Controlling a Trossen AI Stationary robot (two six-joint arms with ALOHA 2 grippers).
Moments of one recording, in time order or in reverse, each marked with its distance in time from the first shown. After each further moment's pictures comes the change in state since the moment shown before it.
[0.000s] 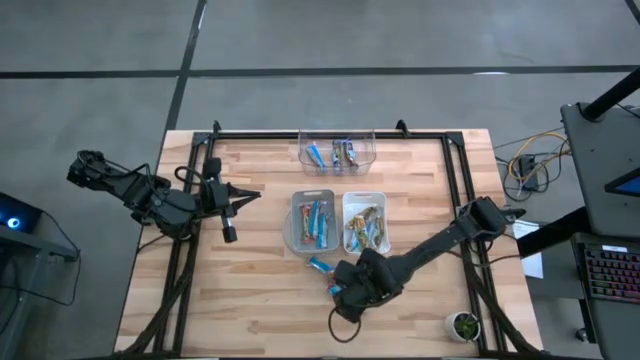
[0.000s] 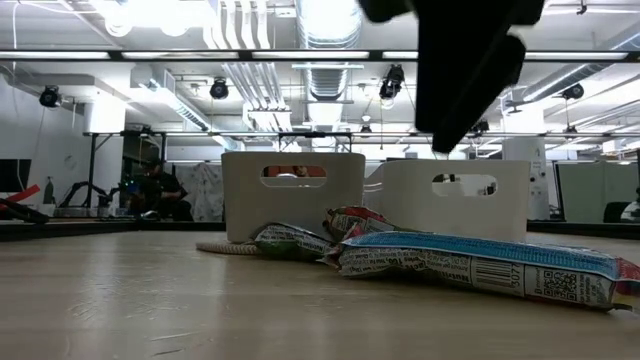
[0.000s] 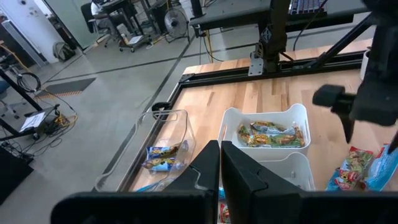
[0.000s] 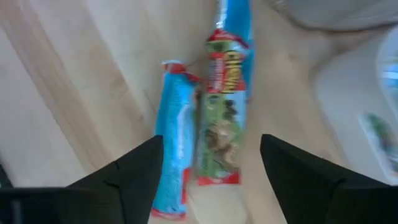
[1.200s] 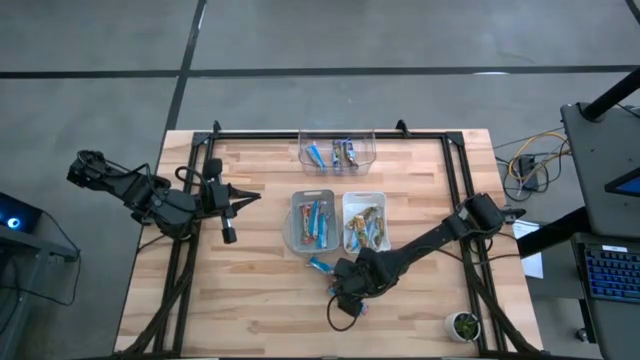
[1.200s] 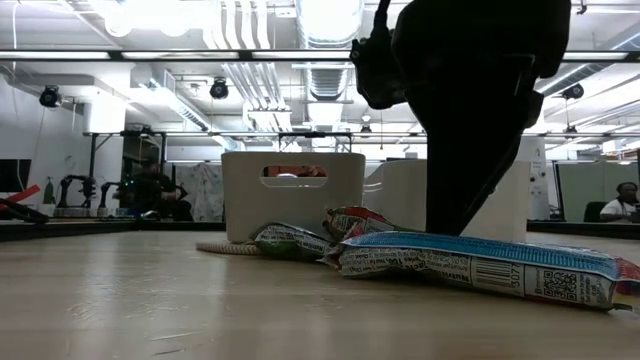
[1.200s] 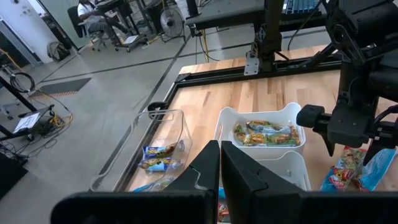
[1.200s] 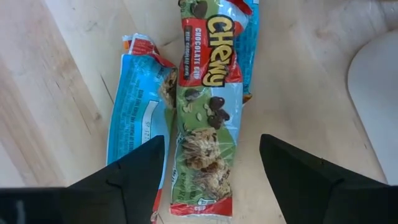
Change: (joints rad) left arm 0.000 0.000 0.000 -0.002 0.018 -0.002; right arm -0.058 0.000 -0.228 0.253 -0.090 -0.066
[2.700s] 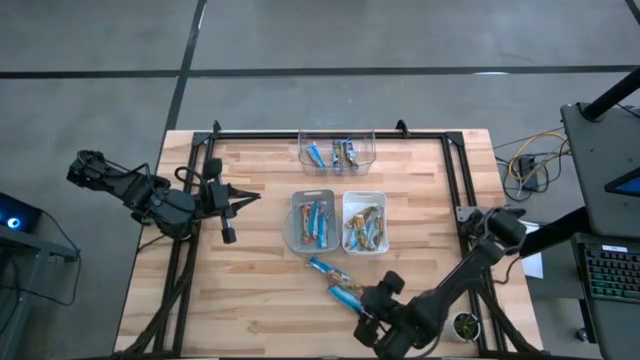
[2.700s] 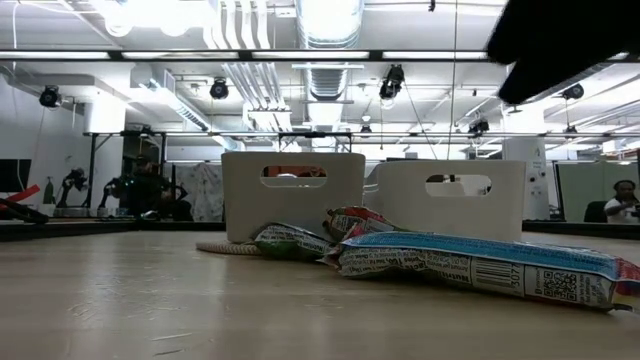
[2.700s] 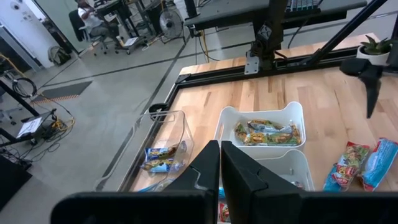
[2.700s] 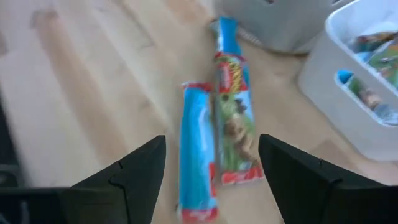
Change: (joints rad) left arm 0.000 -0.002 0.000 0.000 0.001 0.029; right arm 0.339 -0.030 0.113 -0.159 0.583 0.412
